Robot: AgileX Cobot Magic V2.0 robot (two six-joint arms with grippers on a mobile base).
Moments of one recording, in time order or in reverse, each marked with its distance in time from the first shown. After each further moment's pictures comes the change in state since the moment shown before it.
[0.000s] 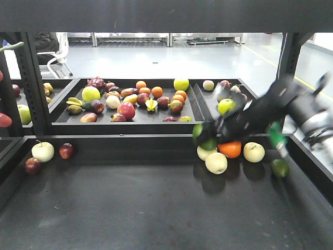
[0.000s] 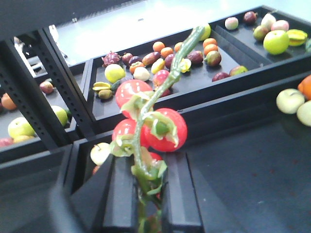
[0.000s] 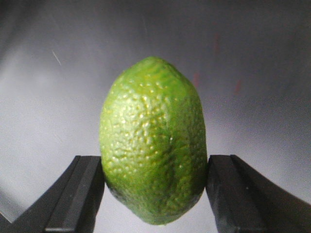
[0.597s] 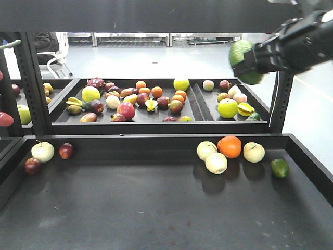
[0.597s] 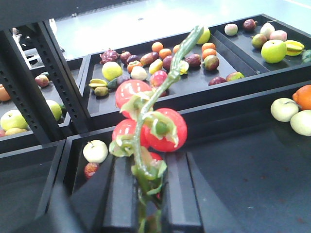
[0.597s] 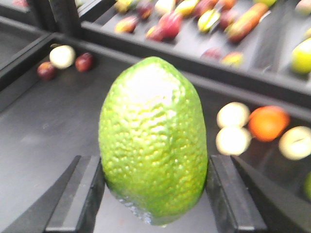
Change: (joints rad) left arm 0.000 0.000 0.000 -0.002 0.000 -0.050; right arm 0.063 -0.724 0.541 -0.239 -0.270 -0.052
